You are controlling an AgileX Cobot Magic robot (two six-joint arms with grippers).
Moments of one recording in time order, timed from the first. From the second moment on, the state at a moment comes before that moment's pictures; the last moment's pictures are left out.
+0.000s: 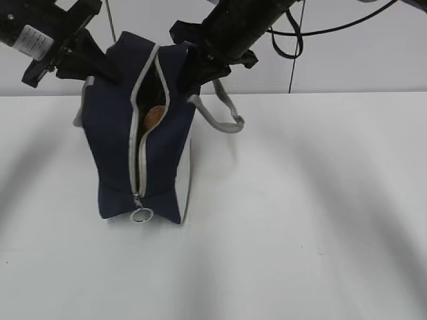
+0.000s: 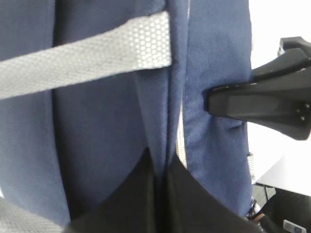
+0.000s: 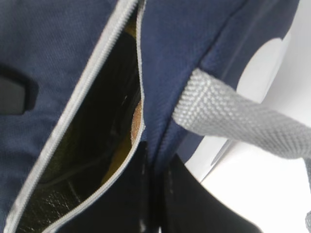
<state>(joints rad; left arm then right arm) -0.09 1.80 -1.56 -0.80 1.13 0.27 0.33 2.22 -2.21 0.59 1.25 -0.31</state>
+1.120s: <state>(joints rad) -0.25 1.93 -1.56 -0.97 0.83 0.28 0.29 2.13 -2.14 0.26 1.26 -0.23</state>
